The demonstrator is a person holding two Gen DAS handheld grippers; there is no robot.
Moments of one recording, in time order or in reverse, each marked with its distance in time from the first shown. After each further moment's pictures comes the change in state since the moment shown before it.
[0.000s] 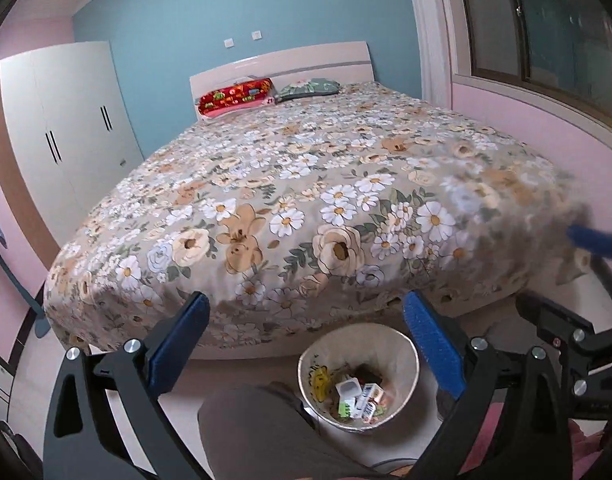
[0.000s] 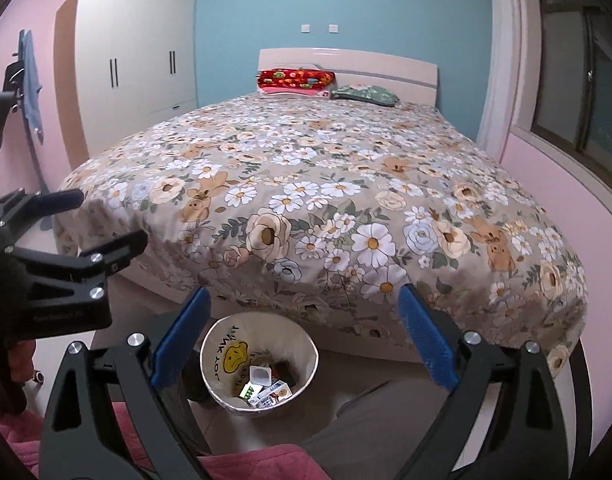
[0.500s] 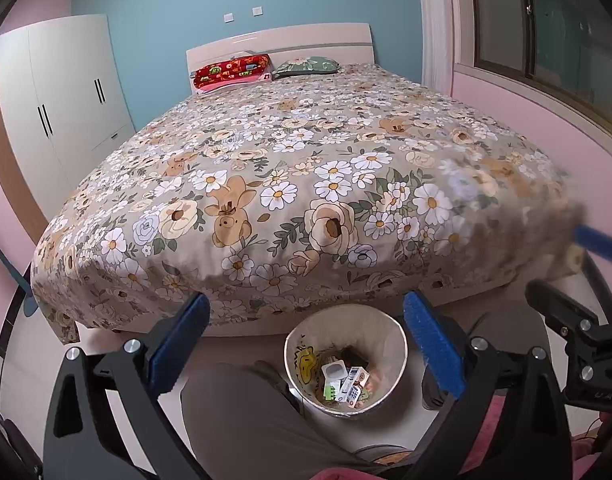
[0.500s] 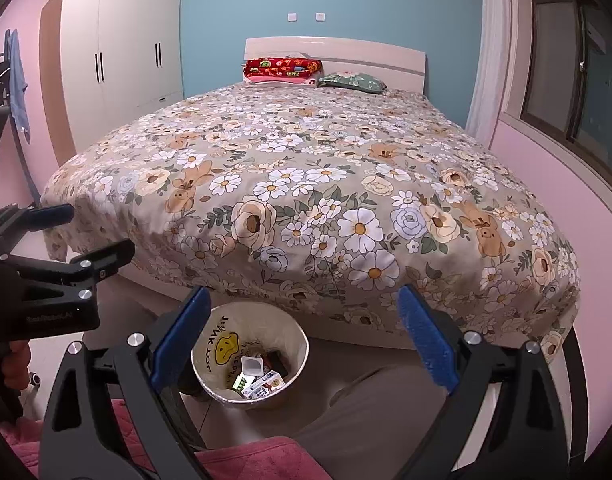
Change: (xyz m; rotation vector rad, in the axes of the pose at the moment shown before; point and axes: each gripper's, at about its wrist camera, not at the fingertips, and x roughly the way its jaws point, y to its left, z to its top) left arm 0.016 0.005 -0.008 -0.040 0.075 -0.041; right arm 0.008 -0.005 -0.005 0.021 0.042 -0.038
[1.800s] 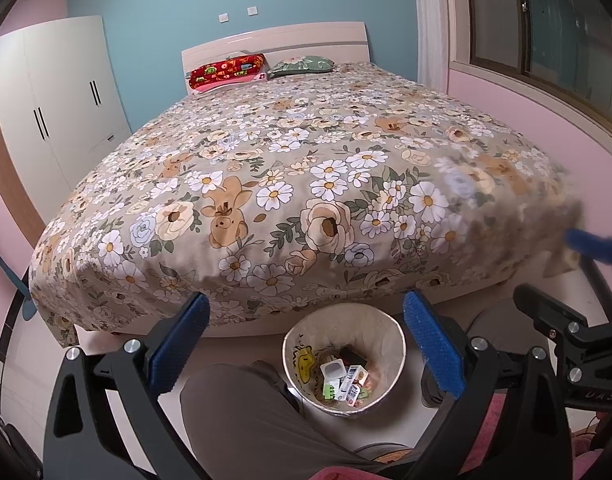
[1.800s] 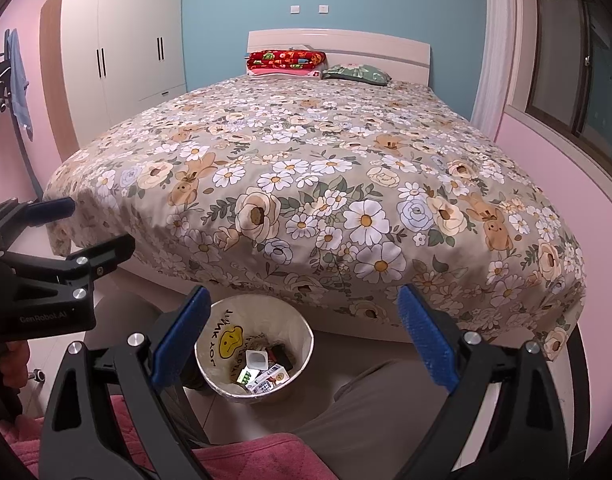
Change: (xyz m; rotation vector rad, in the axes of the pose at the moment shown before) left arm 0.000 0.001 0.001 0.009 0.011 -0.023; right arm 0.006 0.005 -0.004 0.000 0.028 0.017
